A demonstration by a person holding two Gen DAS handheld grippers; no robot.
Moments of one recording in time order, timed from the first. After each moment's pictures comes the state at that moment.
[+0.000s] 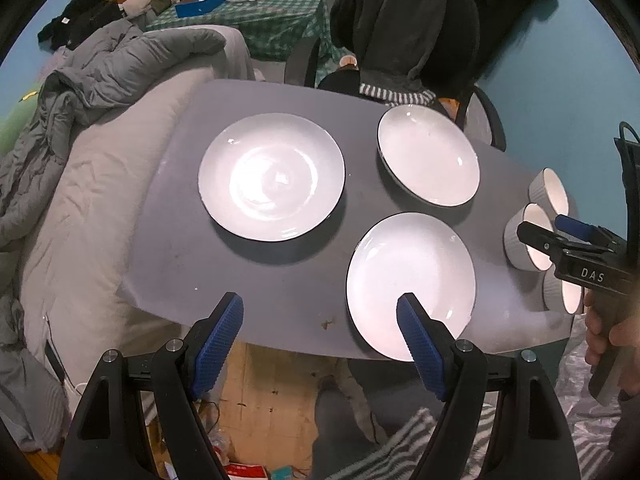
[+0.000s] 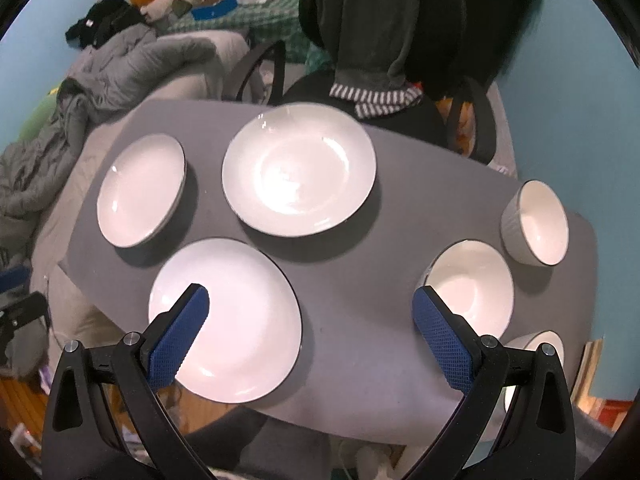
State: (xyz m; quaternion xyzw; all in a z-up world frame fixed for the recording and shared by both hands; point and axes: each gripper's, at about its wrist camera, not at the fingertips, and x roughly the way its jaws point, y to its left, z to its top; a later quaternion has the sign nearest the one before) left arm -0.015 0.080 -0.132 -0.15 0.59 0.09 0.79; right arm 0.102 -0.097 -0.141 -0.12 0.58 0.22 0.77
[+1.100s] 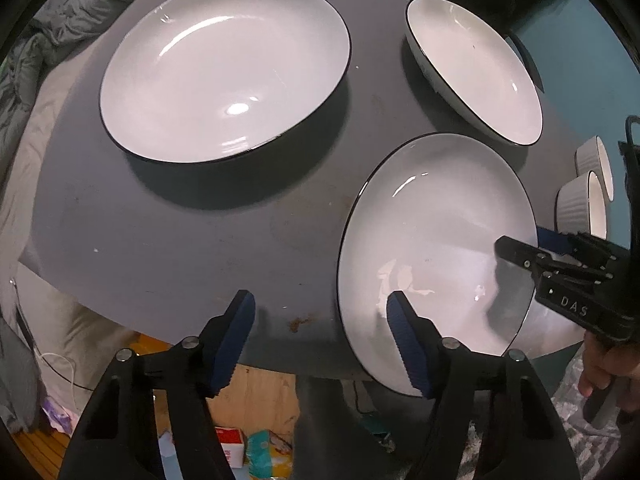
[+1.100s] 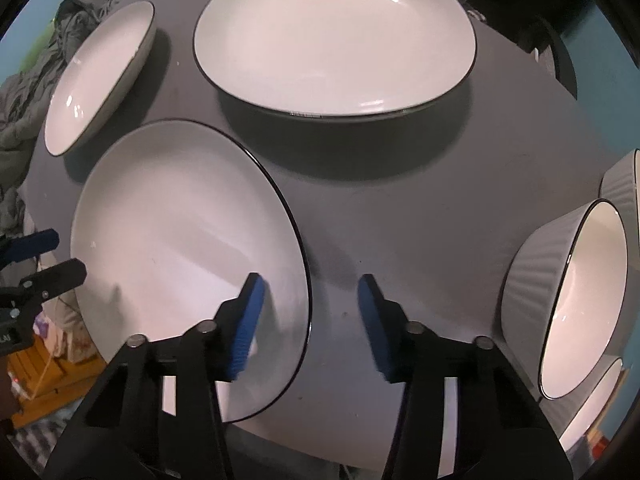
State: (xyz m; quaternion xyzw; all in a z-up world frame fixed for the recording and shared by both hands) left arm 0.003 0.052 -0.258 -0.20 0.67 0.08 0.71; right arm 0.102 -0.087 -0.264 -0.17 0.67 0.26 0.67
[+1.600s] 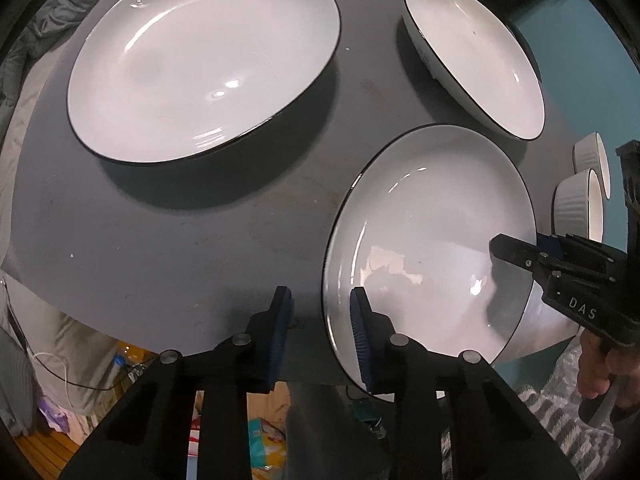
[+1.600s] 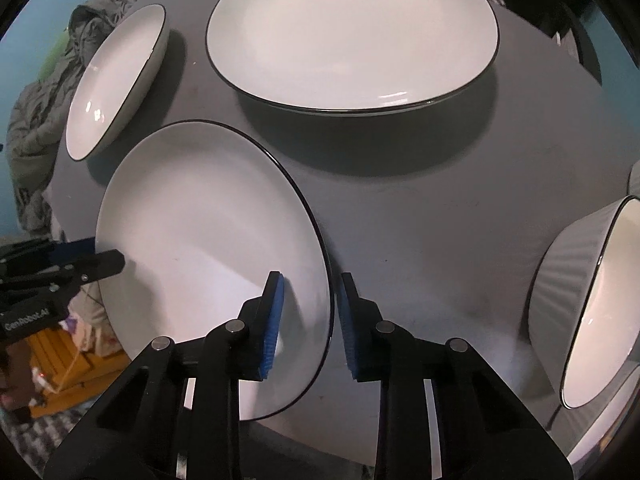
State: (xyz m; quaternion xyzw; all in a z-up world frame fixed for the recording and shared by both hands) left arm 0.010 0.042 -0.270 -0.21 0.69 0.06 0.69; right arm 0.120 -0.096 -0.261 -0.13 0.70 0.29 0.65
